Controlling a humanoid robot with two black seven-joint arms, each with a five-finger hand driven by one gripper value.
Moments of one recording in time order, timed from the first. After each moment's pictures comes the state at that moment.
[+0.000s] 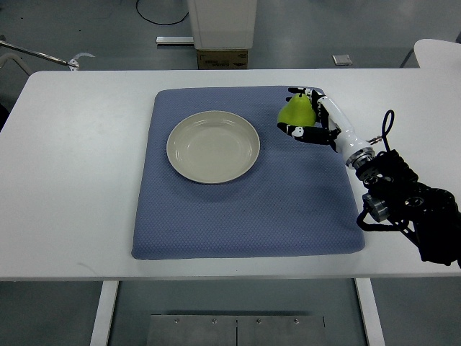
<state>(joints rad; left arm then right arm) -0.04 0.00 -0.11 -0.26 -0.03 0.06 -0.05 0.89 -0.15 0.21 0.64 -0.46 -0.15 0.61</state>
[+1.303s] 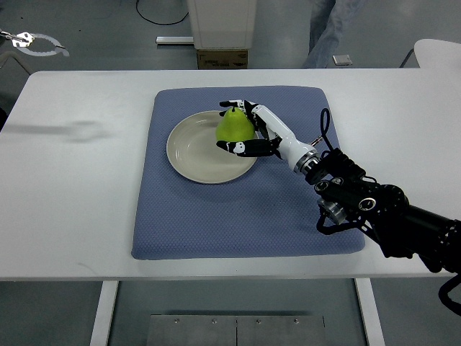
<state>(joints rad) -0.04 0.00 -0.11 -0.26 -0.03 0.06 -0.05 0.96 0.00 0.05 0.64 -0.46 -0.12 0.61</state>
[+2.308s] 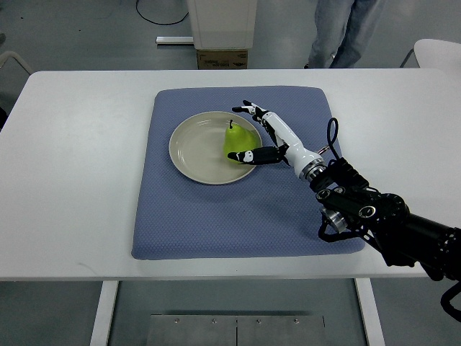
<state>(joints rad) -0.04 0.00 -0.11 -0.26 -0.03 0.06 -0.04 0.94 0.00 0.03 0.63 -0.45 -0.21 0.61</state>
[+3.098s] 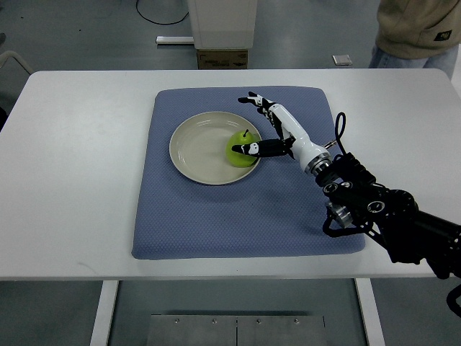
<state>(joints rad) -0.04 0.00 -0.11 -0.26 -0.03 0.06 -0.05 0.93 -0.06 0.10 0.67 -0.45 -0.19 0.61</state>
